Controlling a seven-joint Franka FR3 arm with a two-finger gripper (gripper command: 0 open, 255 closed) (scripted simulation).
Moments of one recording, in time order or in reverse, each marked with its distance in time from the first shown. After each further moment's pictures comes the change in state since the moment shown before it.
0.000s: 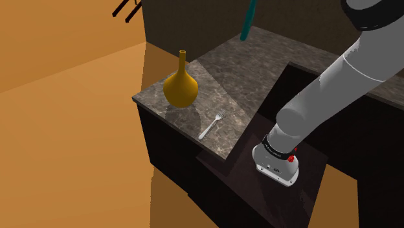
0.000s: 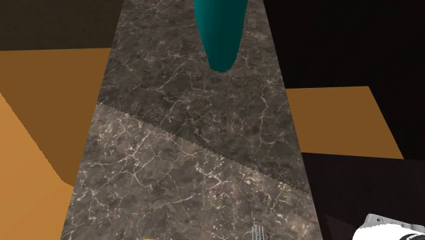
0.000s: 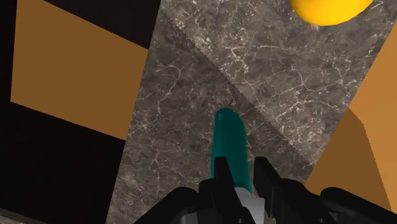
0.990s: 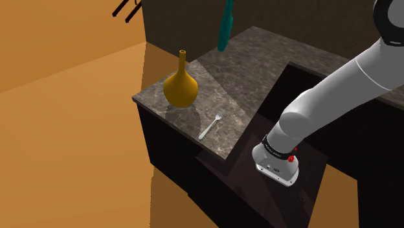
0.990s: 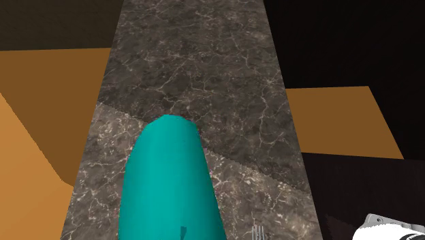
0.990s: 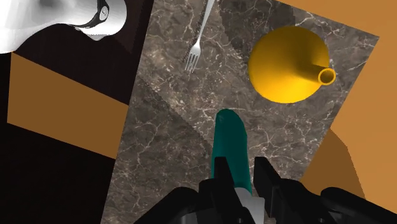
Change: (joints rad) arm 0.138 -0.134 0.247 -0.127 0.063 -0.053 0.392
